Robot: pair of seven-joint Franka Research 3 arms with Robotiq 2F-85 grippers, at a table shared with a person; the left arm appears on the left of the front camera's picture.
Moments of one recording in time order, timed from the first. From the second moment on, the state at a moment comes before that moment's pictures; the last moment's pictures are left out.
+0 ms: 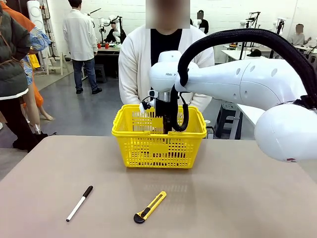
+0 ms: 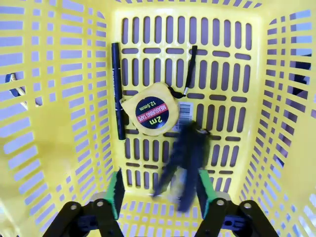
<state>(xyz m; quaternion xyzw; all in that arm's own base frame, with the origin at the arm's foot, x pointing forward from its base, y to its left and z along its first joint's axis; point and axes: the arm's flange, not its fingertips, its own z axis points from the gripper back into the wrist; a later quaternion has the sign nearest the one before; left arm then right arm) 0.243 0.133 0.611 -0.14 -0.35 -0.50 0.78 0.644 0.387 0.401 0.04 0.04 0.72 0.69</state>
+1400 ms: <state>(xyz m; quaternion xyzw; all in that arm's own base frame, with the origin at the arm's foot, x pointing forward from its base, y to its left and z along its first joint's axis) 0.243 0.133 0.611 -0.14 -0.35 -0.50 0.78 0.481 0.295 0.568 -0.08 0.03 0.54 0.84</state>
